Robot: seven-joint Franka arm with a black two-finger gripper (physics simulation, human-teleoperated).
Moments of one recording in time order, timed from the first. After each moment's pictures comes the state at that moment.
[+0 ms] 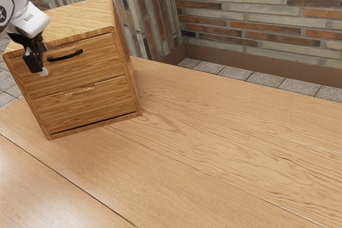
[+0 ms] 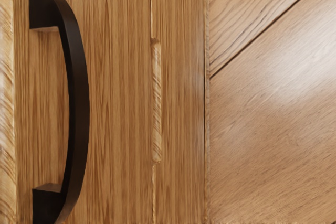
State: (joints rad) arm 0.15 0.03 0.36 -1.45 0.15 1.83 1.20
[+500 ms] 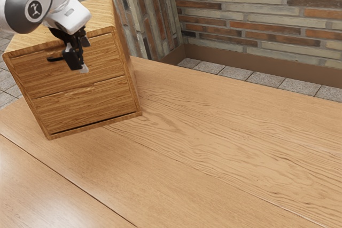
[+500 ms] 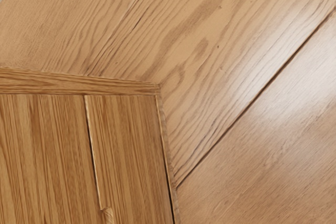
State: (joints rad) arm -0.05 0.02 0.35 -1.44 0.15 1.82 1.15
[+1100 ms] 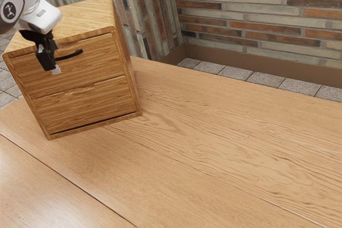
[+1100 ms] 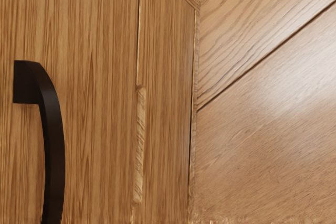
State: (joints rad) arm 0.10 0.03 0.35 -1.44 0.15 1.81 1.10
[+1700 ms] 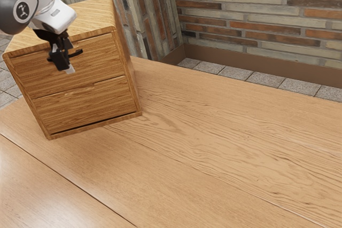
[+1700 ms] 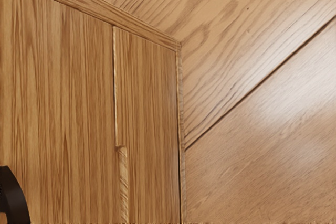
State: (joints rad) arm 0.01 0.03 0.37 -1.44 0.14 1.82 1.10
